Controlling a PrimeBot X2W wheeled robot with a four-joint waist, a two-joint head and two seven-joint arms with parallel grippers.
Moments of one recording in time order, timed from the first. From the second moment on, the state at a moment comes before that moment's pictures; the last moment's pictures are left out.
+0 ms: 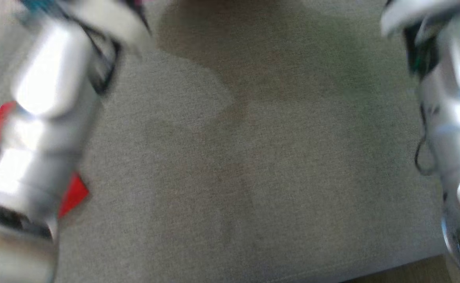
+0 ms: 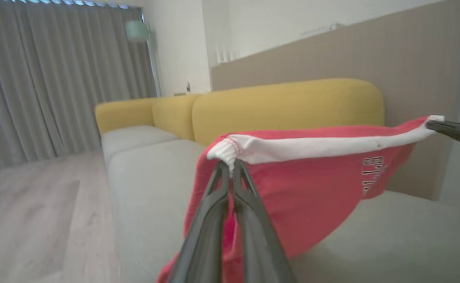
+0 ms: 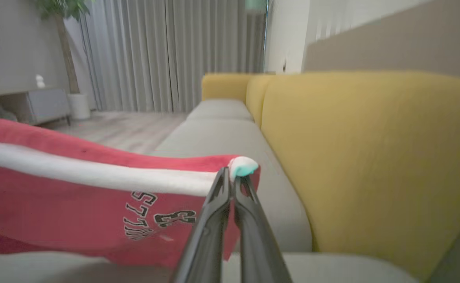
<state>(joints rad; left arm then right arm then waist) -1.14 0.23 -0.69 0.75 -0.54 -0.12 -0.25 -1.08 -0.16 0.16 0.93 0.18 0.13 -0.25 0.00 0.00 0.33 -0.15</state>
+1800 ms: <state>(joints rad) -0.50 0.51 -1.18 0.02 -0.70 0.06 -0.11 -0.34 -0.74 0.41 0.33 0.69 0.13 0.43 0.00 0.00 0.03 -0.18</state>
